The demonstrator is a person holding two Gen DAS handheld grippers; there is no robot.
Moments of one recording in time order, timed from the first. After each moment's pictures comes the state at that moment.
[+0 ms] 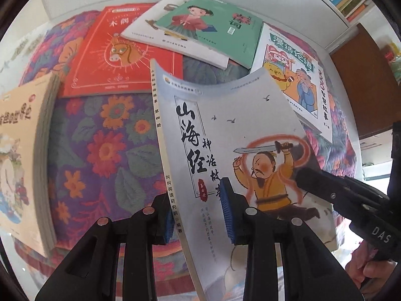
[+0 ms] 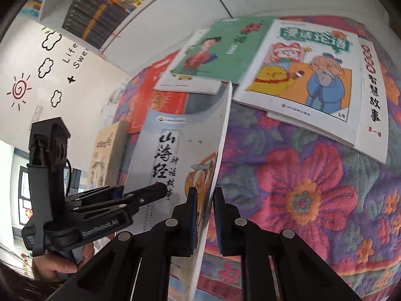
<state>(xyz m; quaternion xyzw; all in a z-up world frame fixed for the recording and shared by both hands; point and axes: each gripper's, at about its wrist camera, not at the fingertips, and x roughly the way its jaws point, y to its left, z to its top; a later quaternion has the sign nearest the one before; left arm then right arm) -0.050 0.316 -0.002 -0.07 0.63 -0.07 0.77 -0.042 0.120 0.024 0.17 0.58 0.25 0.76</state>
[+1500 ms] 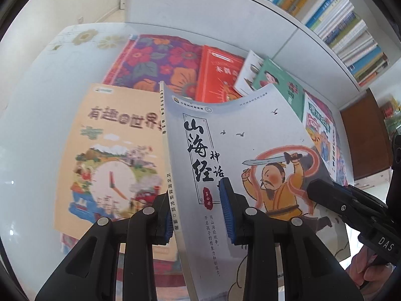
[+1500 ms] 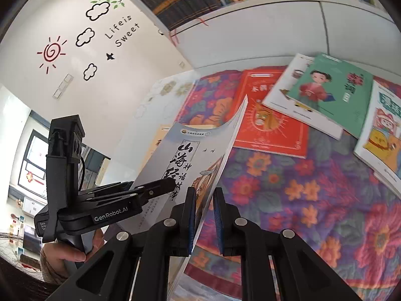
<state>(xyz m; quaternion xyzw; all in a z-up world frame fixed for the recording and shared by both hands) -0.079 0.494 0.060 -0.15 0.56 -0.01 0.82 -0.050 0.294 0.095 0.11 0.52 0.34 0.77</state>
